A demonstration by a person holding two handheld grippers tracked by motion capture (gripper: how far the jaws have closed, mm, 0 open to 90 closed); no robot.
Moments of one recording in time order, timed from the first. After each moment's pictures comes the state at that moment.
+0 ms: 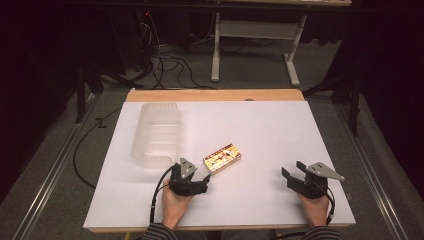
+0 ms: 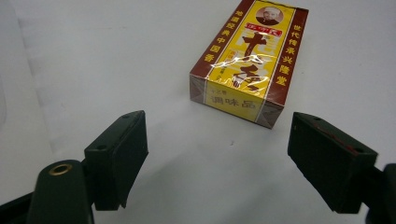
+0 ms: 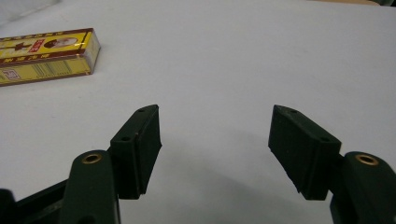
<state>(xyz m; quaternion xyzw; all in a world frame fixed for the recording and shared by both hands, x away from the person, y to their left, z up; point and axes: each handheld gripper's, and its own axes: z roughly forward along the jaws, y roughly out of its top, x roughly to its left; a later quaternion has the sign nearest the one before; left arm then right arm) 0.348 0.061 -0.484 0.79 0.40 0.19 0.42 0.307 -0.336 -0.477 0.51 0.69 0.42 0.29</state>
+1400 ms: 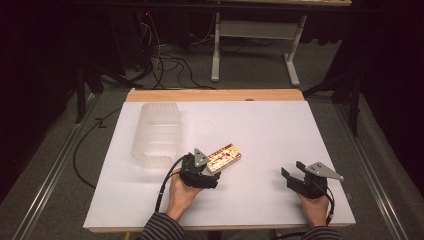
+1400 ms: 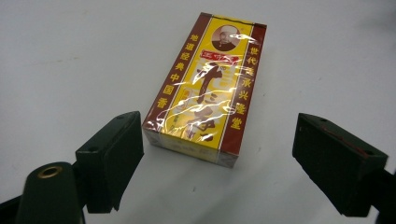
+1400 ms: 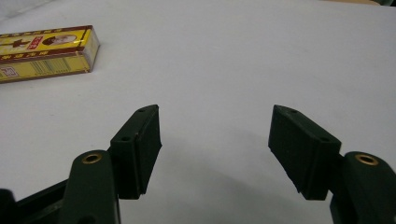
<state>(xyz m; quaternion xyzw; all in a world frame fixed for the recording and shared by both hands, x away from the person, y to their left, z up) 0.366 0.030 -0.456 0.84 0.35 0.15 0.39 0.308 -0.335 -0.477 0.51 0.70 0.41 0.29</state>
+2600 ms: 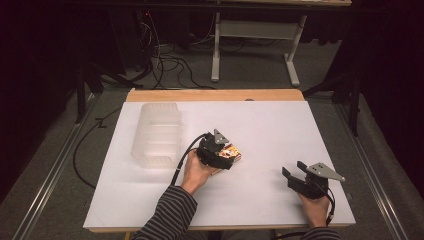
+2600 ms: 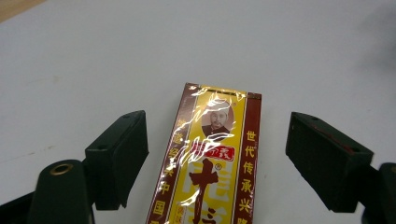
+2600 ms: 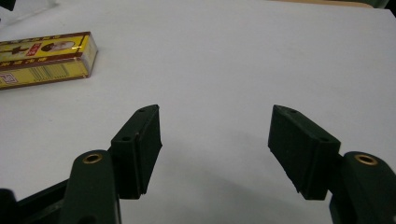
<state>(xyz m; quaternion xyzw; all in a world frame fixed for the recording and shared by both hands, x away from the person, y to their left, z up) 0.419 -0.019 -0.433 0.87 0.30 0.13 0.37 0.306 -0.336 -0.477 0.52 0.69 0.42 0.29</state>
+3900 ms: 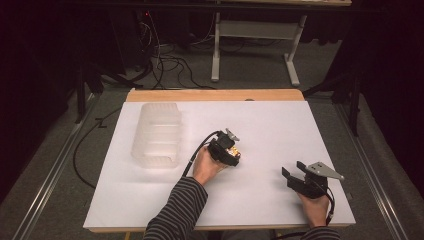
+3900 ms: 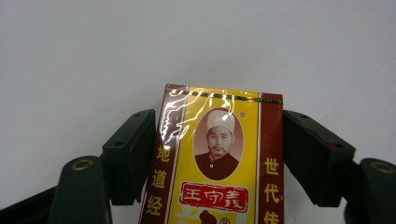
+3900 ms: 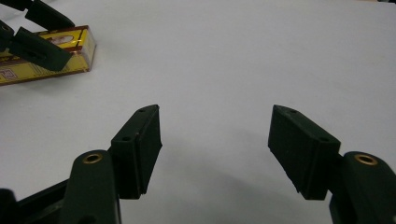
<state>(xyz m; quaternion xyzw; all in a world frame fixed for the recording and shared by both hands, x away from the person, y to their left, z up) 0.447 -0.053 -0.460 0.90 0.30 0.12 0.31 0.309 -0.336 -0.477 0.52 0.69 0.41 0.29</state>
